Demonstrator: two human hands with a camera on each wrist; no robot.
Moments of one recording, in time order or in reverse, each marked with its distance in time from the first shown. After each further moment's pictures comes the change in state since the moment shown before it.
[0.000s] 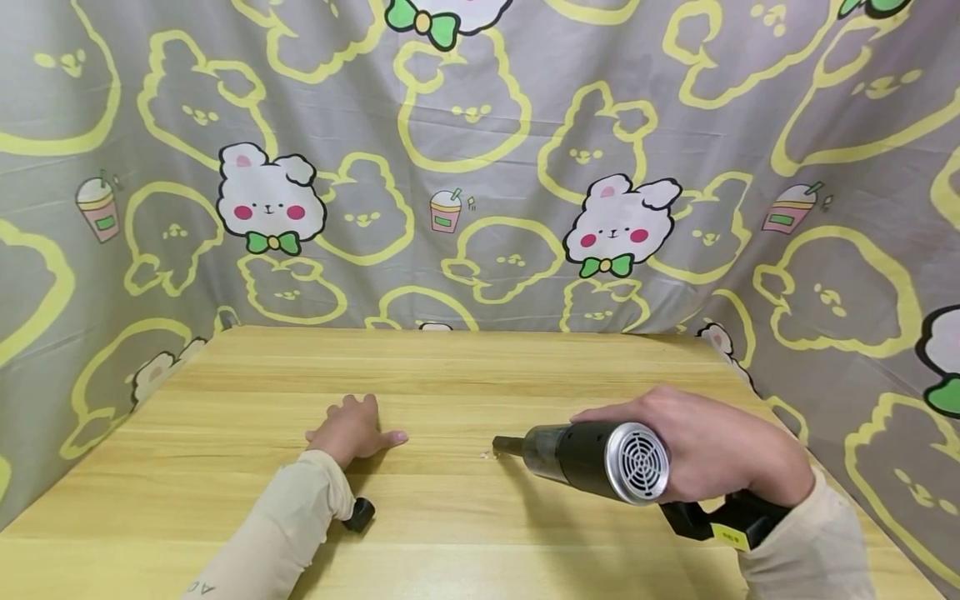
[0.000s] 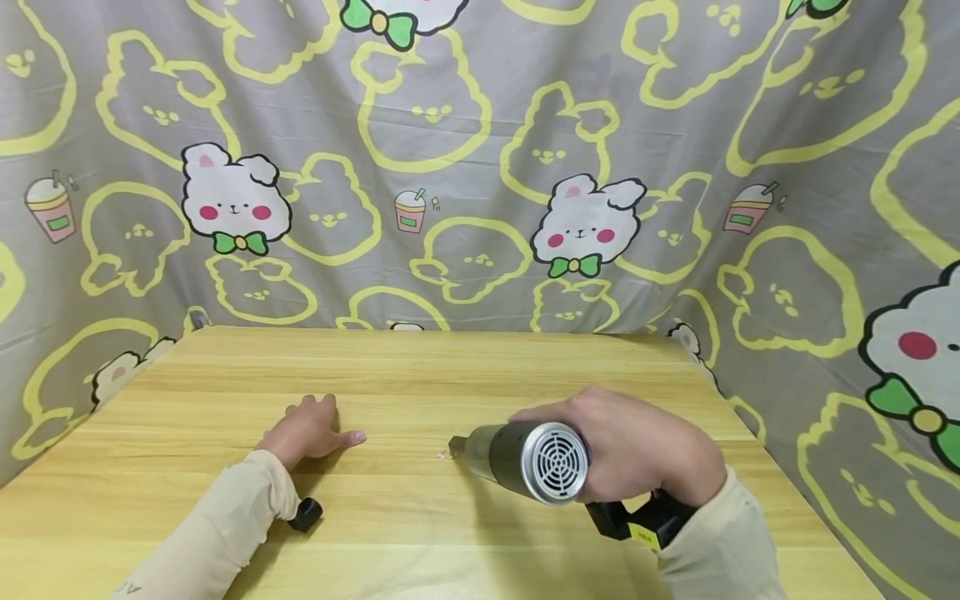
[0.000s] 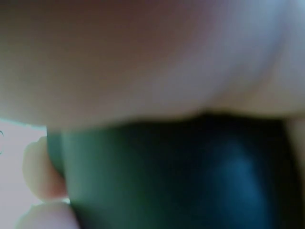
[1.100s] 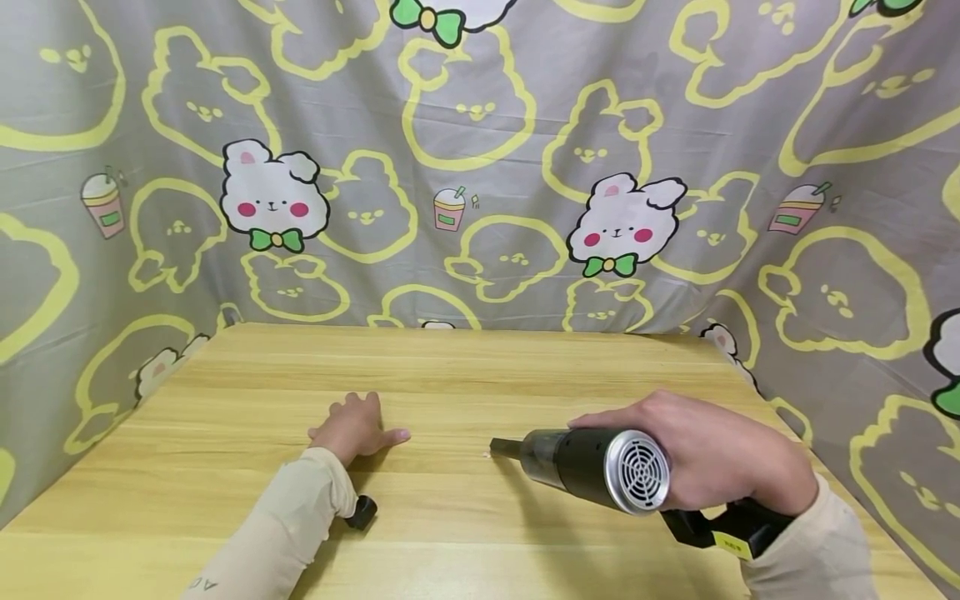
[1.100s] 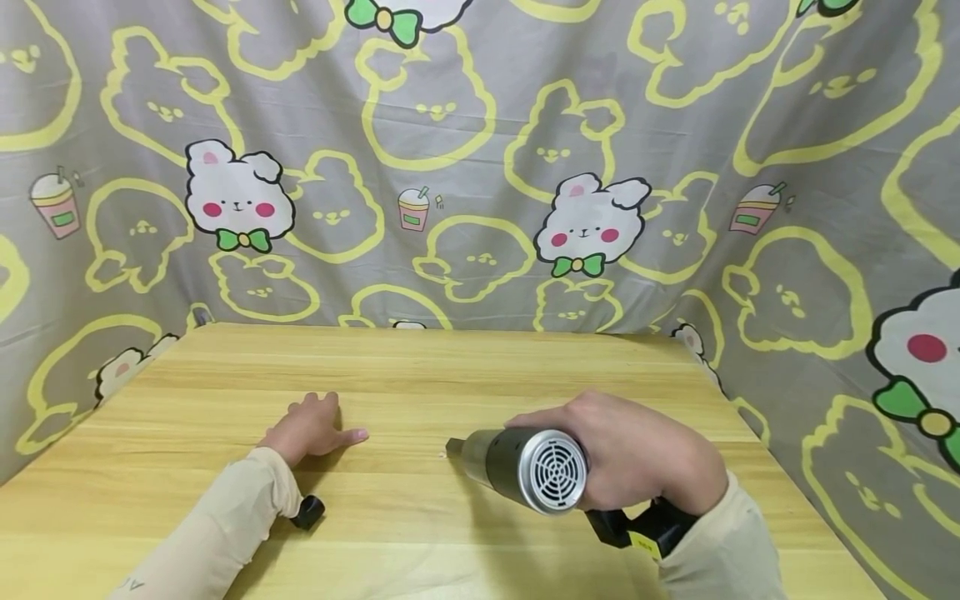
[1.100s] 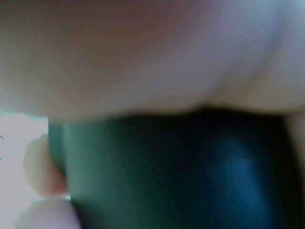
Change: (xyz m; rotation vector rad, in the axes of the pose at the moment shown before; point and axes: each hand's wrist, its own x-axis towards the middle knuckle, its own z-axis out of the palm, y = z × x) left_hand 0.001 -0.001 0.000 0.007 0.007 0.008; right_hand 0.003 -0.005 0.003 -0.013 0.007 -0.047
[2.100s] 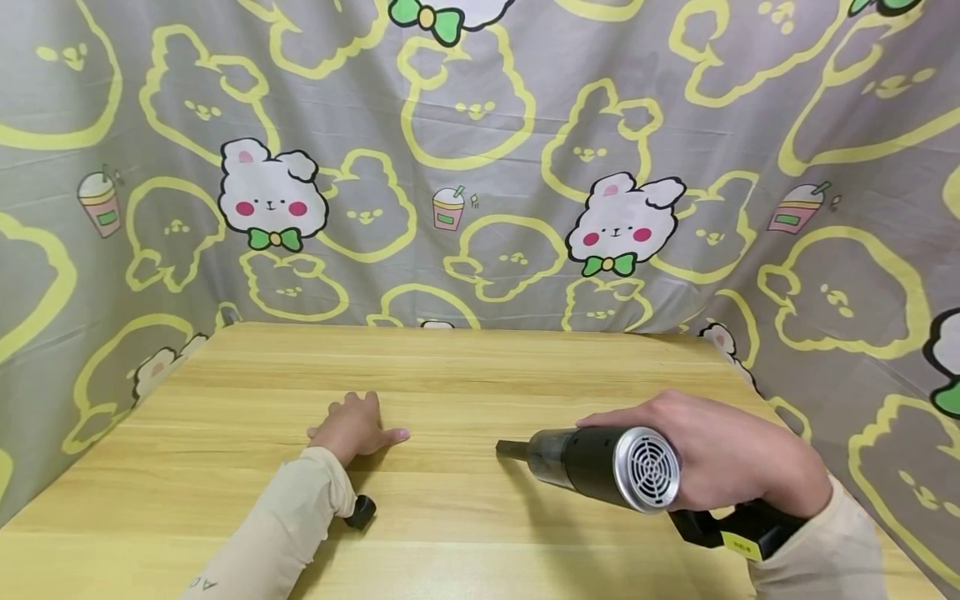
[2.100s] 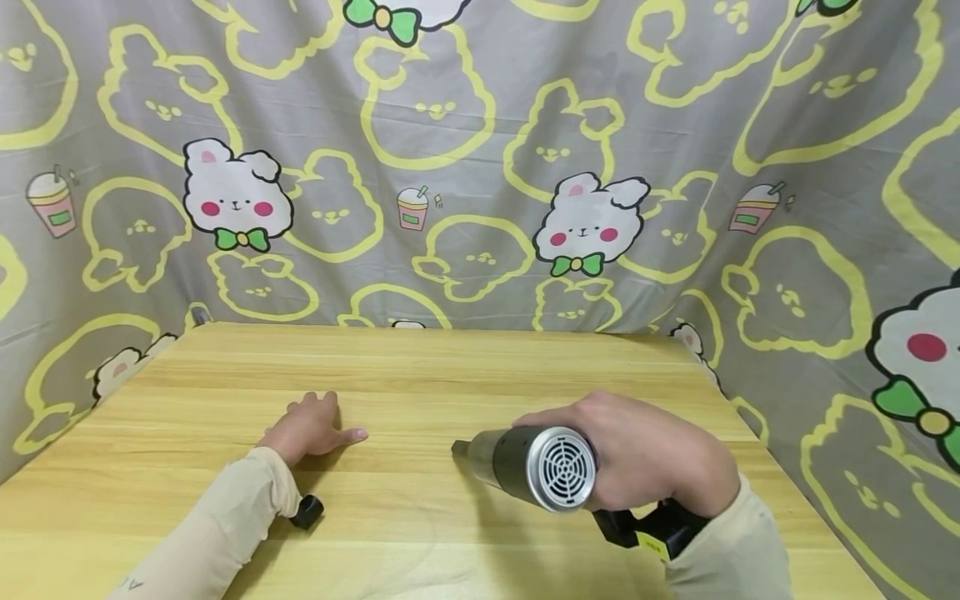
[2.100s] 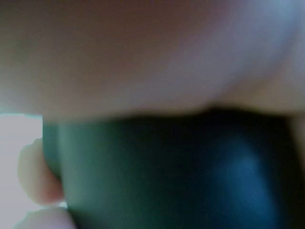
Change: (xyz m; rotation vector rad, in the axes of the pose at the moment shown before) left_hand -0.001 0.002 -0.003 -0.015 -0.013 0.006; right_hand -0.006 -0.001 -0.004 0.009 -0.010 0.024
